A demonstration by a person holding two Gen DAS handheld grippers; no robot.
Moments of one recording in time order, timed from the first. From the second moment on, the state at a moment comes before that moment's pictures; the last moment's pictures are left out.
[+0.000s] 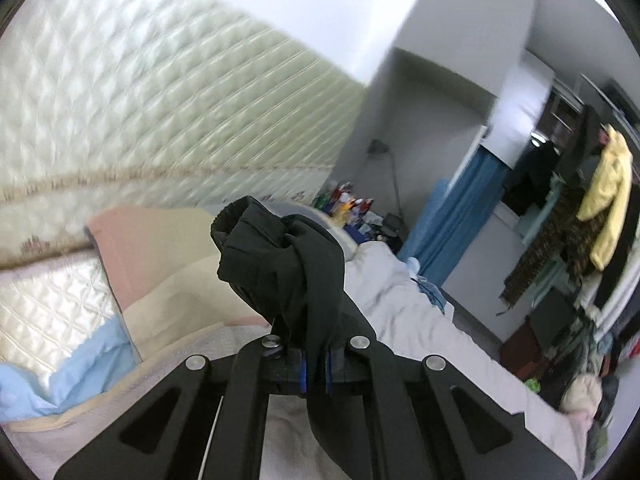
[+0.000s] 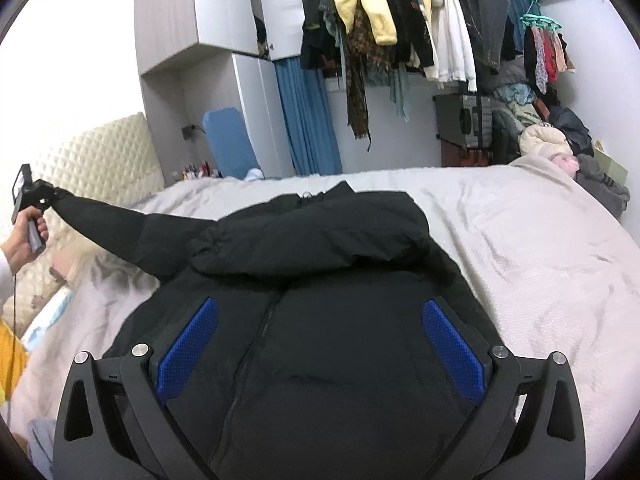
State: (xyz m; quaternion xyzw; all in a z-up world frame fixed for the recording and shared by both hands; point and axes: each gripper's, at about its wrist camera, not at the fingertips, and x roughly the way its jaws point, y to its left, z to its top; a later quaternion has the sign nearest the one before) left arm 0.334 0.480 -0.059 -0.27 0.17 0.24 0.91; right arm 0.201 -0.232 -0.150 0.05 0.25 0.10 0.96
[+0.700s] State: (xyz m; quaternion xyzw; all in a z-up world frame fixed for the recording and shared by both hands) left arm 0.342 0.146 0.055 -0.16 0.13 0.07 0.98; right arm 0.144 -0.286 -0.123 0.07 0.16 0.11 0.98
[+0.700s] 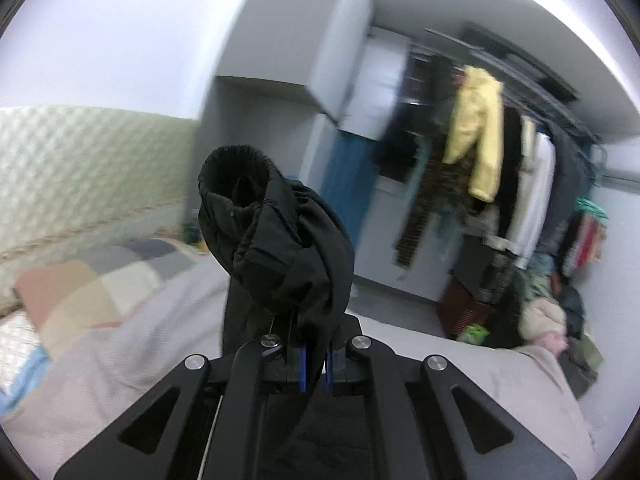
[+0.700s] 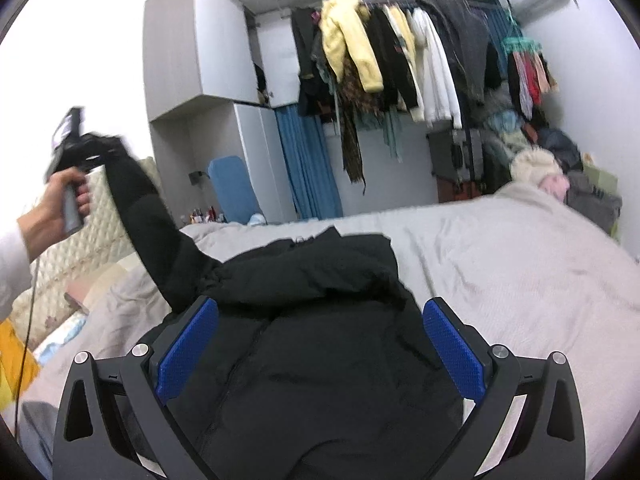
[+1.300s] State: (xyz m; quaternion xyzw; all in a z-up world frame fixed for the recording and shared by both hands) left arm 0.383 -0.086 -0.031 -0.07 0.21 -0.06 0.97; right arm 0.144 -0.305 -0.122 0.09 0.15 0.12 0.98
